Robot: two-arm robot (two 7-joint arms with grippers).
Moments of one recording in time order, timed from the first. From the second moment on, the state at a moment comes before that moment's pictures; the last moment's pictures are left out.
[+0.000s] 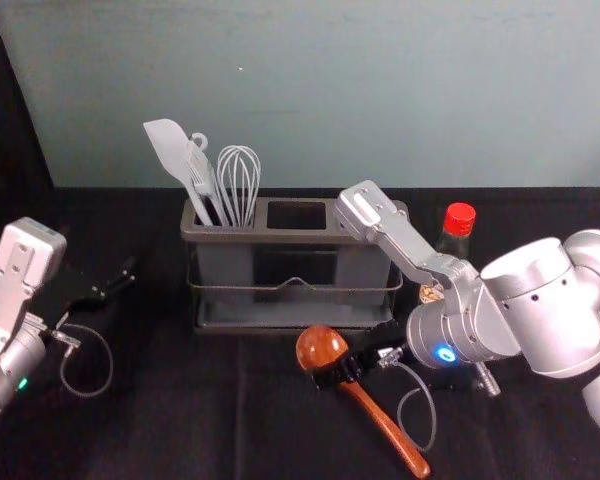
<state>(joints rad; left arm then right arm) -0.20 0.60 0.45 -1.41 -0.25 -0.12 0.03 0.47 0.41 -0.60 -1.66 0.46 1.11 0.25</state>
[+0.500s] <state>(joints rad) -0.20 0.60 0.45 -1.41 -0.25 -0.12 0.03 0.49 0.38 -0.61 -1.60 0.42 1.11 0.27</state>
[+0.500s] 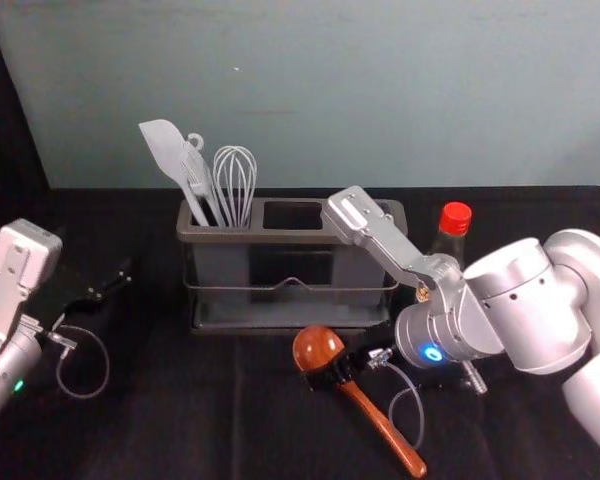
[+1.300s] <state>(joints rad) -0.20 0.60 0.45 -1.41 -0.25 -0.12 0.03 0.51 0.34 -0.63 -1.53 0.35 1.09 0.30</state>
